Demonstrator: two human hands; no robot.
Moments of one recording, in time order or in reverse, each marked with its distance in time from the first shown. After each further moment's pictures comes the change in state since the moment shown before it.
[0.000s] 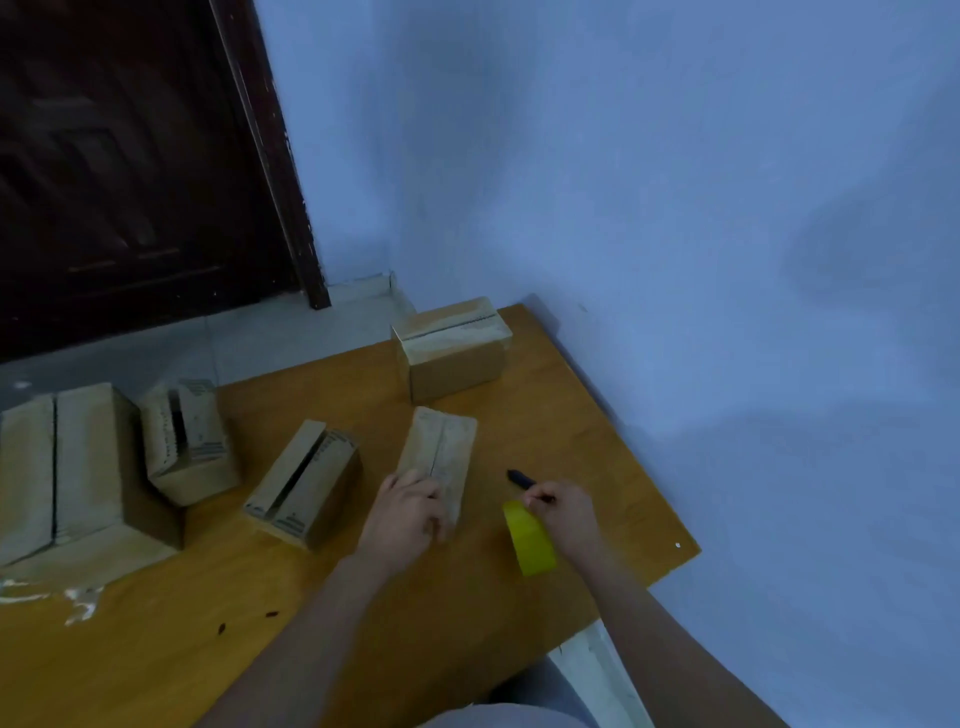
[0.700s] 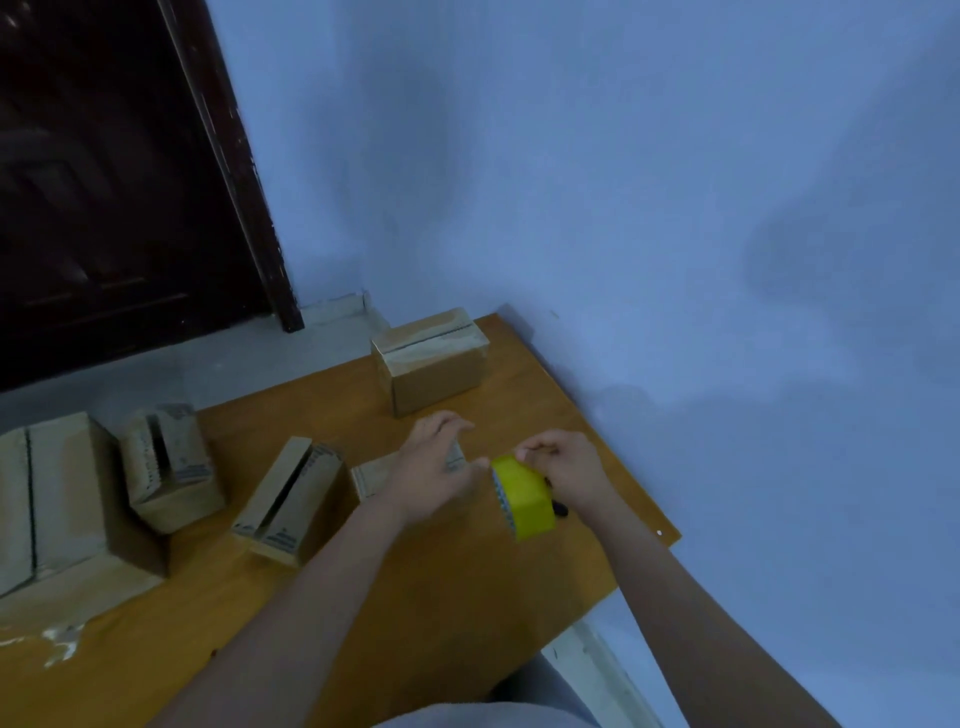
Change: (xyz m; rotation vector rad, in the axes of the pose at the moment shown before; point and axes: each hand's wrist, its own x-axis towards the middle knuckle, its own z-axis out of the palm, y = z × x) left_hand 0.047 0.033 -0.044 -0.338 -0.048 -0.052; right_hand -0.015 -0.062 -0.055 0.180 0.077 -0.106
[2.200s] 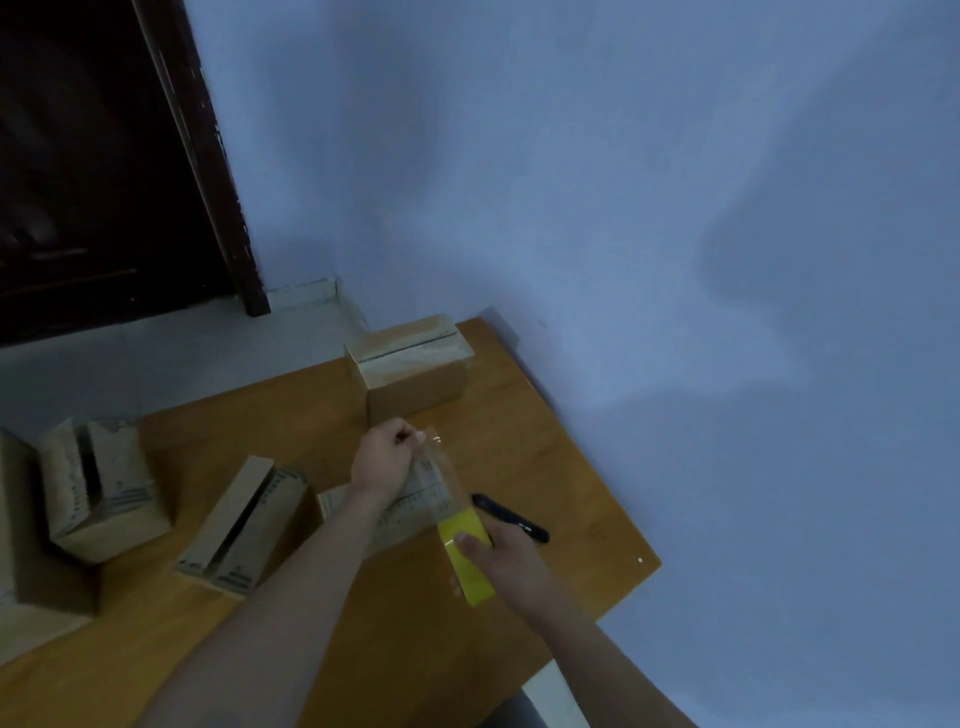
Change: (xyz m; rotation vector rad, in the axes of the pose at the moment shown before) left_hand 0.061 -0.043 0.009 -0.279 0.255 -0.478; right_hand -0.035 -0.002 0.049 0.242 -0.307 0.285
